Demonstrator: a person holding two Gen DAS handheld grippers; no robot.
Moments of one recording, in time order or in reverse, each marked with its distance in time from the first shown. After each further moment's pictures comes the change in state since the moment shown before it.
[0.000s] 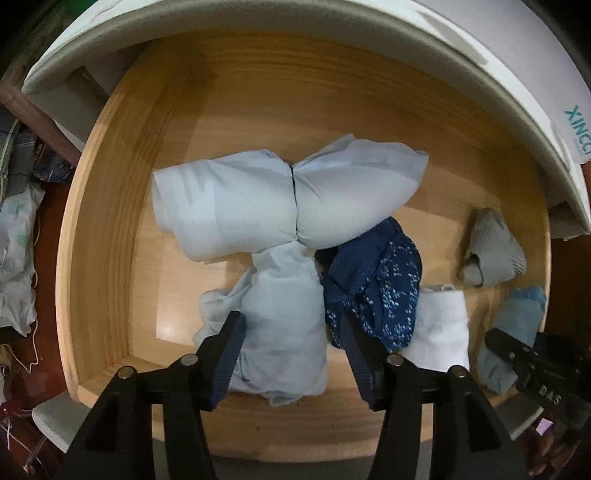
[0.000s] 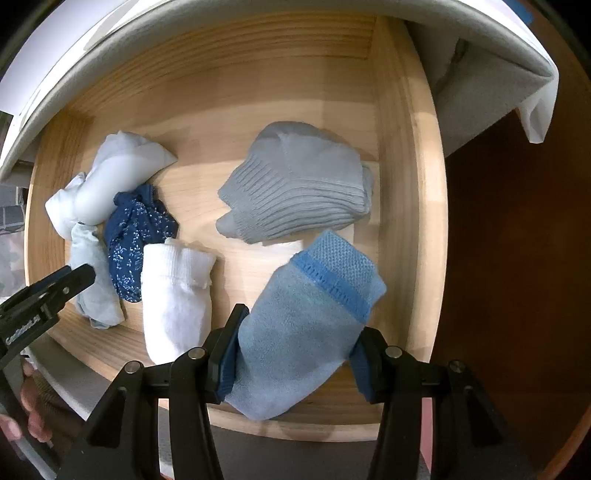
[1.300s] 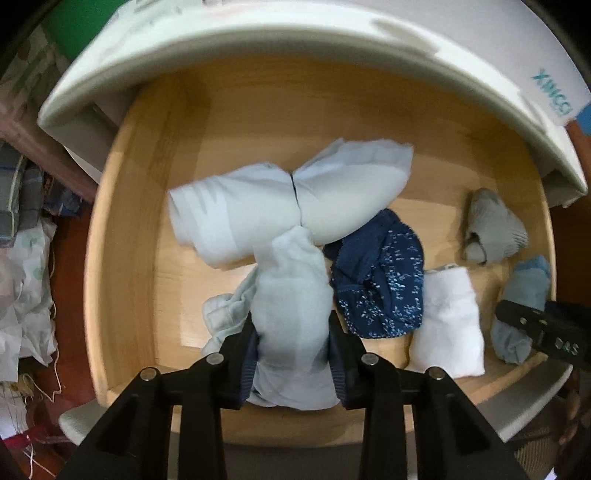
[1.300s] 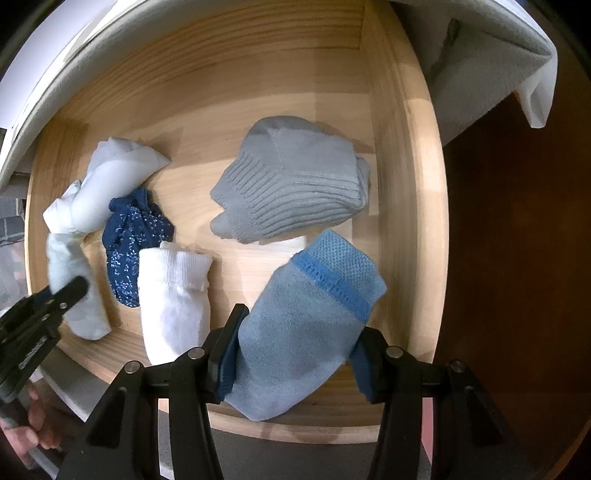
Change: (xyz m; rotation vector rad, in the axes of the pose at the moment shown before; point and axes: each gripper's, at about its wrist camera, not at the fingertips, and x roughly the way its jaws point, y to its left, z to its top) left arm -0.028 0.011 -0.027 0.119 -0.089 0.050; right arm 0.001 0.007 0.005 0.039 0.021 0.011
